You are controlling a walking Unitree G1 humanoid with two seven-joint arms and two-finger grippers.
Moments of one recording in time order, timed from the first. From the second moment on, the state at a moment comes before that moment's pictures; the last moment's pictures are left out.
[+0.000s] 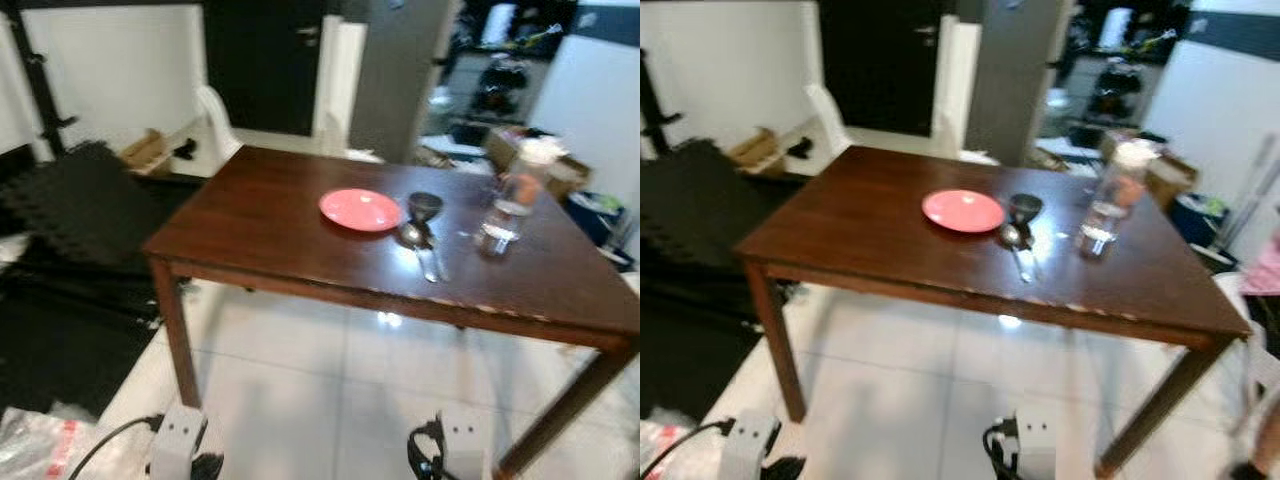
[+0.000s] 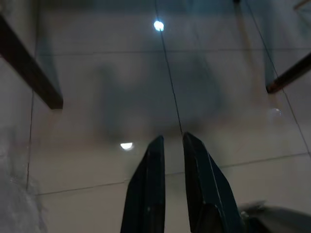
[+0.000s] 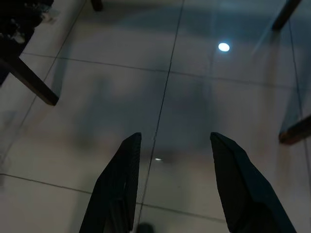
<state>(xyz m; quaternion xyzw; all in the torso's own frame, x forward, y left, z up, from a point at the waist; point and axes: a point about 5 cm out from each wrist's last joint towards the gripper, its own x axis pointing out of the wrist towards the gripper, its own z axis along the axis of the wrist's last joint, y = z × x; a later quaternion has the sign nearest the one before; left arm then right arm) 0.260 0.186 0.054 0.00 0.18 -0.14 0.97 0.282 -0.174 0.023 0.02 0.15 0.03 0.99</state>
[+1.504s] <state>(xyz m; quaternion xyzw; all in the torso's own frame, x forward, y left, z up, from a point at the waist) 0.285 0.126 0.215 0.10 -0.16 -0.13 0.97 0.293 -0.213 0.194 -0.03 -0.16 -0.08 0.98</state>
